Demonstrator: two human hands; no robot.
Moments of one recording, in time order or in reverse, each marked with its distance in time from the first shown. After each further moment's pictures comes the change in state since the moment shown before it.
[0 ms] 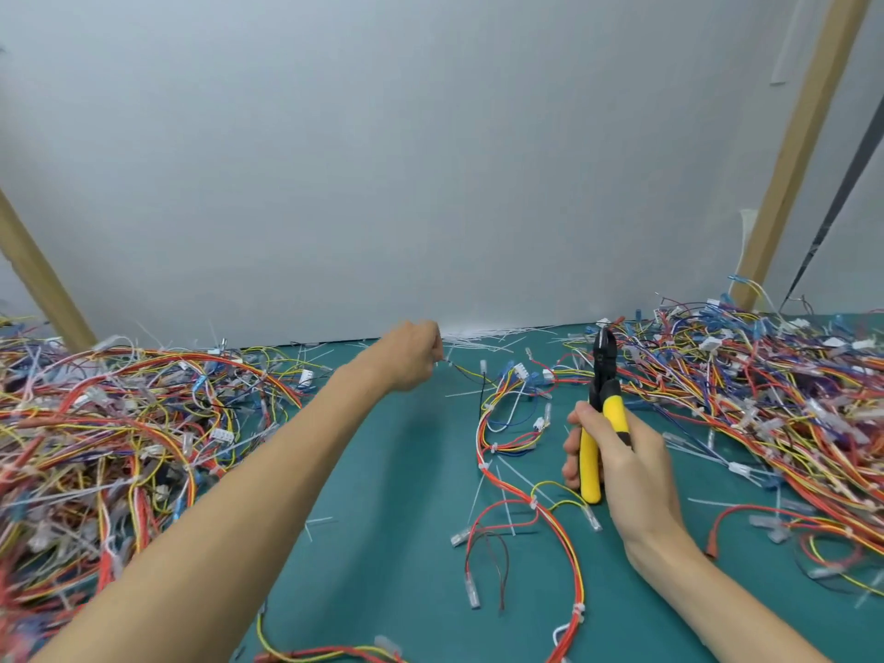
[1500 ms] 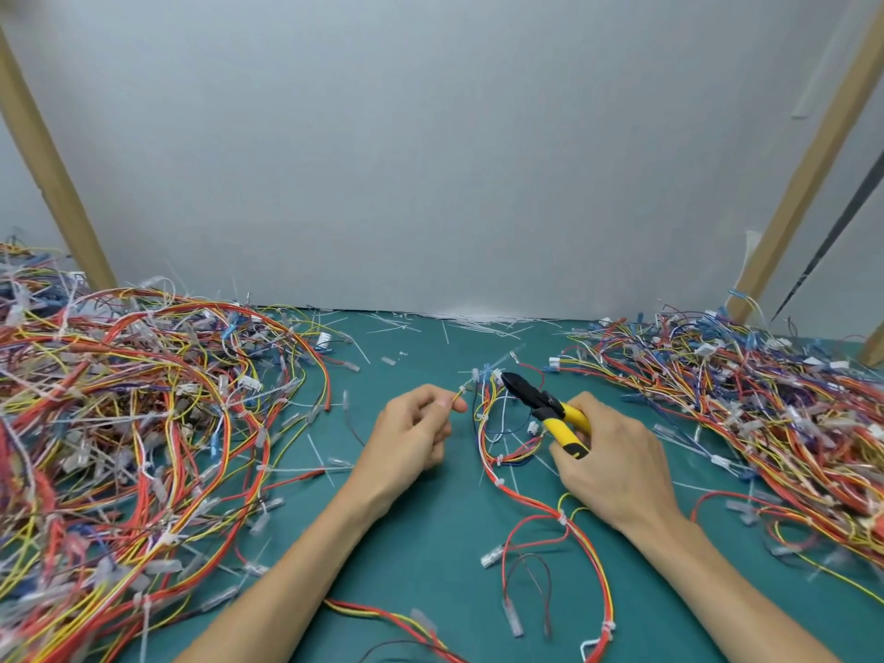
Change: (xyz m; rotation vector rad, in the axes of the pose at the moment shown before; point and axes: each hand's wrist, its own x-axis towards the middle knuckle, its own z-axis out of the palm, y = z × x) left_hand -0.128 0.012 0.066 -1.293 0.189 -0.064; right_hand -0.005 -0.003 -0.006 -1.211 -0.124 -0.475
